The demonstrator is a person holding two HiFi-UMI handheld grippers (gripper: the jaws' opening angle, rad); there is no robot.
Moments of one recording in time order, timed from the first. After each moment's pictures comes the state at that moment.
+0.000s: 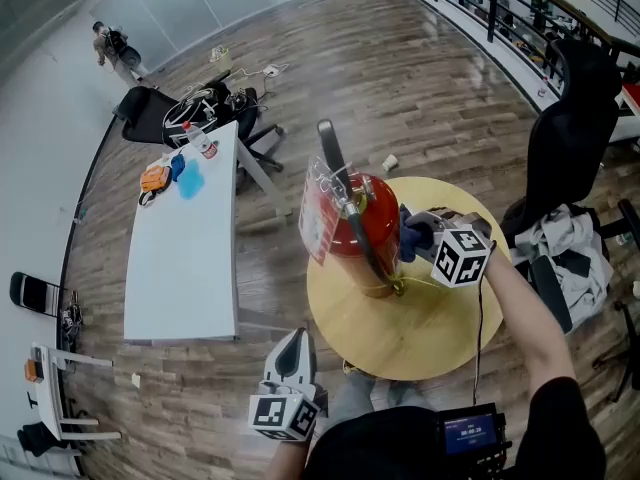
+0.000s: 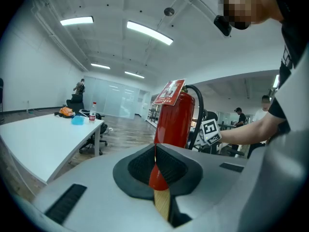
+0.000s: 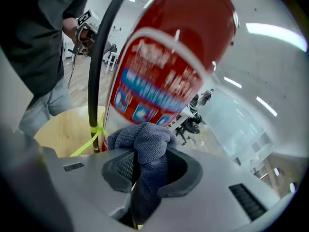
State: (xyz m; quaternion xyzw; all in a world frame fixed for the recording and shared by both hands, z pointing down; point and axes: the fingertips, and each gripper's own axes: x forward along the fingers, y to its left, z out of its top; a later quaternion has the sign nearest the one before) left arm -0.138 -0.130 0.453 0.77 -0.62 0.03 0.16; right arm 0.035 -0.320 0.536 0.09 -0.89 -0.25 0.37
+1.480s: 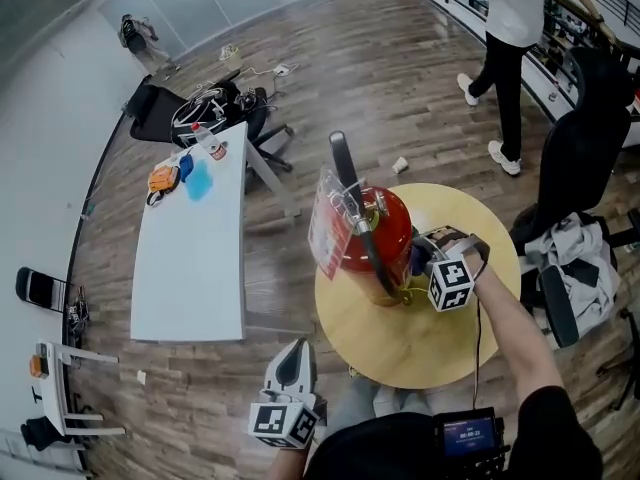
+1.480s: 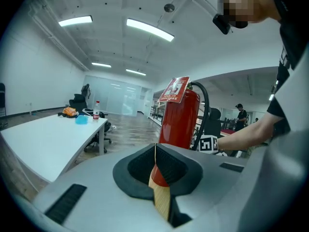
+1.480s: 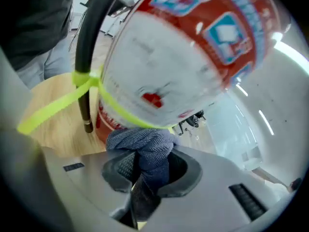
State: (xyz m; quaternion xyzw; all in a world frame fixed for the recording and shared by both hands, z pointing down) left arm -0.152 -0.130 0.457 0.76 -0.63 0.05 0.16; right arm 0.029 -0.330 0.617 0.10 -0.82 -0.33 0.45
